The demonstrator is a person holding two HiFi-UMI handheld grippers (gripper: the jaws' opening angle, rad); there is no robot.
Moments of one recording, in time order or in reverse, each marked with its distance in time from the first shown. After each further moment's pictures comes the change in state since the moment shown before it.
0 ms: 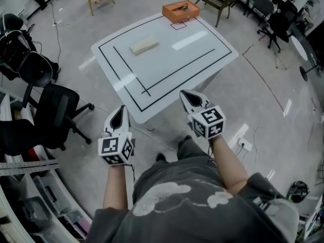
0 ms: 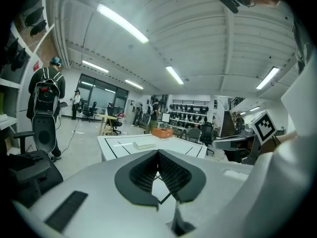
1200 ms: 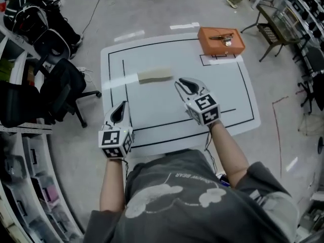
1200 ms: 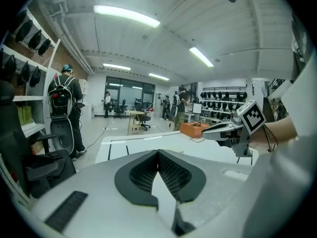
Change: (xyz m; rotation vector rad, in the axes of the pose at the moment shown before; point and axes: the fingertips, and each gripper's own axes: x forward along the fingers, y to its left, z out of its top) left arm 0.223 0.034 0.021 -0.028 0.102 0.408; right arm 0.269 -0.172 0.056 -0.232 0.102 0.446
